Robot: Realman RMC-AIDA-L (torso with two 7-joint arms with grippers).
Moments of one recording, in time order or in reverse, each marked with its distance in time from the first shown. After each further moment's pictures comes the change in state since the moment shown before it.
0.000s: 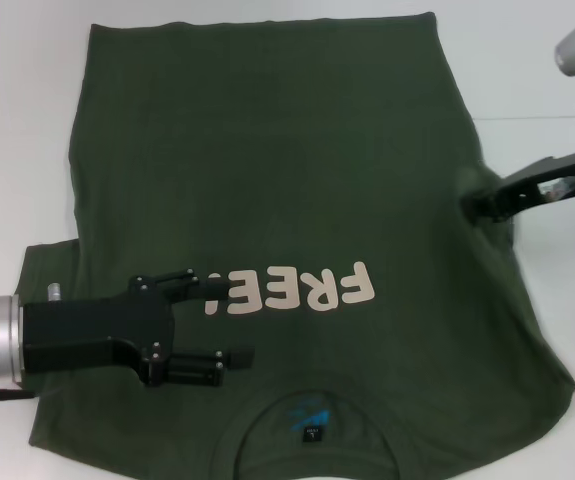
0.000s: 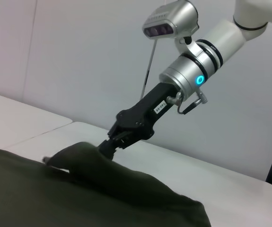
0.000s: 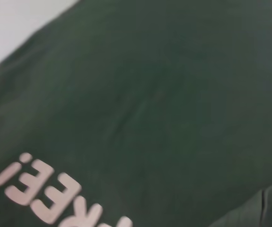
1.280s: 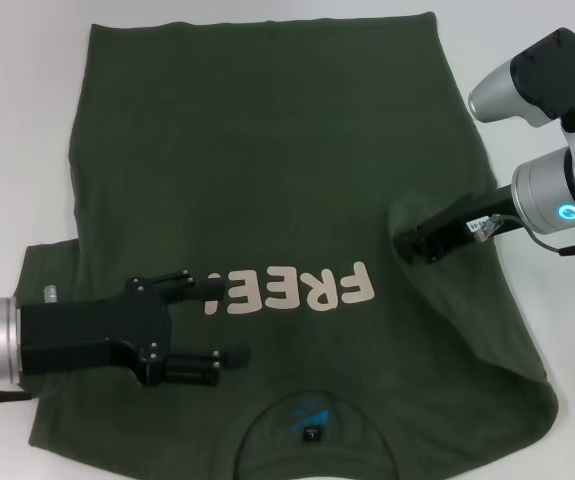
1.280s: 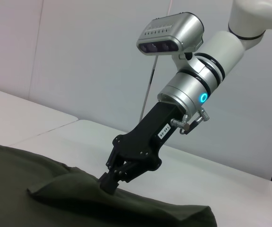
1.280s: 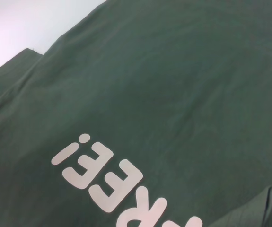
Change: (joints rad) left arm 0.007 0.000 0.000 0.000 -0.001 -0.012 0.000; right arm 0.036 0.003 -0.162 0.155 0.106 0.082 -0.038
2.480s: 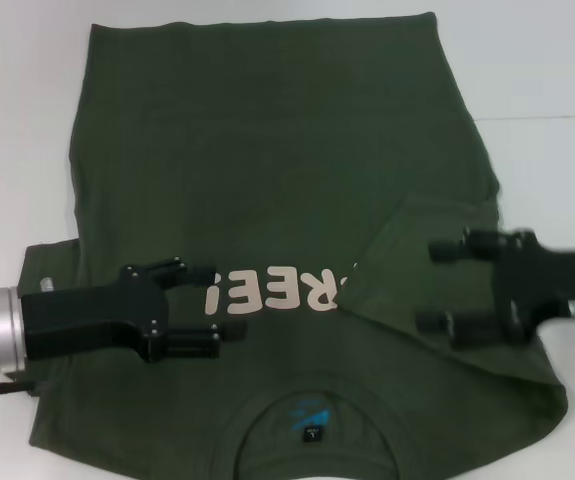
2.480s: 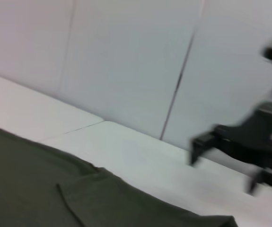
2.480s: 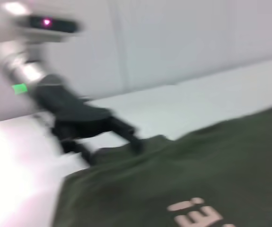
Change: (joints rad) left arm 0.005 -0.006 -0.004 -0.003 -0.030 -0.066 -0.057; right arm -0.288 -0.008 0.246 -0.029 0.456 -0.385 -0.783
